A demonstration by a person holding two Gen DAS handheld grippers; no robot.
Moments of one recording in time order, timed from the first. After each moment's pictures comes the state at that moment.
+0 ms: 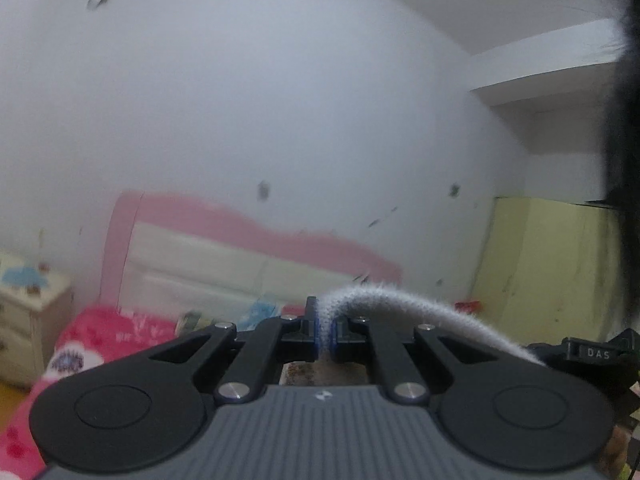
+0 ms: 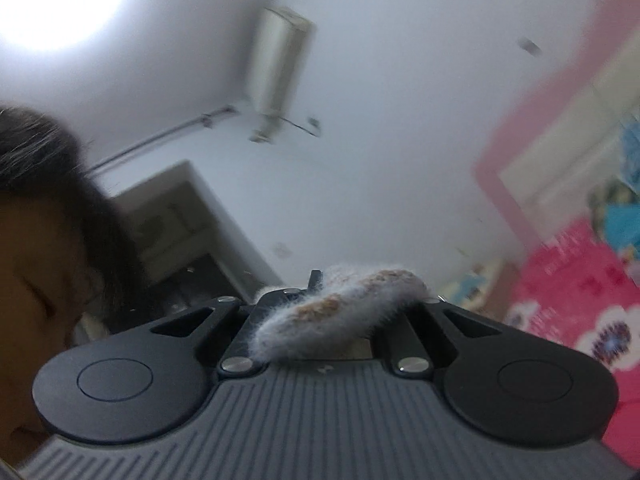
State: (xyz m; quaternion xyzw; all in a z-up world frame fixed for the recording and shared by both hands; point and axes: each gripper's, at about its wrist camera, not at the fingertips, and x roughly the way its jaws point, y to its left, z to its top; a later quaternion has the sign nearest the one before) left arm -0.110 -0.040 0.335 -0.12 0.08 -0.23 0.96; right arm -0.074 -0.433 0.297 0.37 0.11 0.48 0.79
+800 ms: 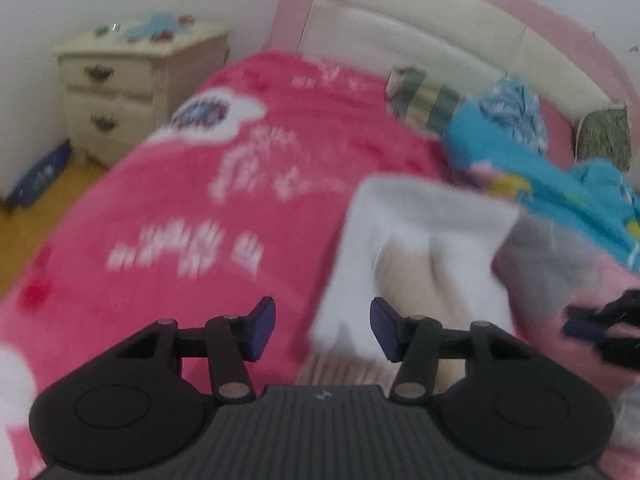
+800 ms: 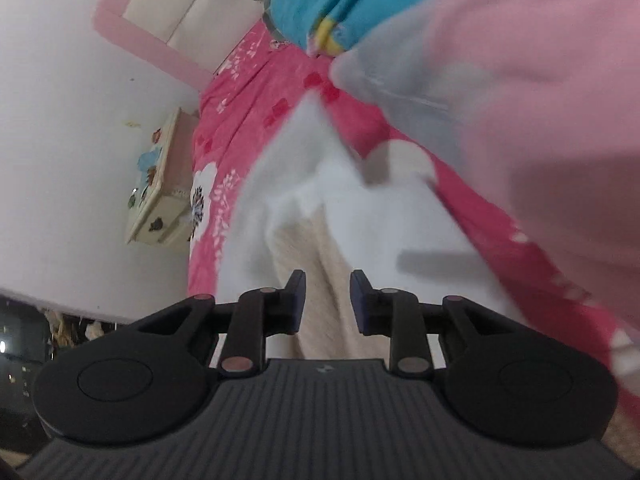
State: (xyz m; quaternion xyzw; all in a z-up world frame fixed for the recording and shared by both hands) left arm 0.186 0.048 -0.002 -0.11 0.43 -0.01 0.89; right arm 0.272 -0.321 -0.037 0.34 0.50 0.18 0.78
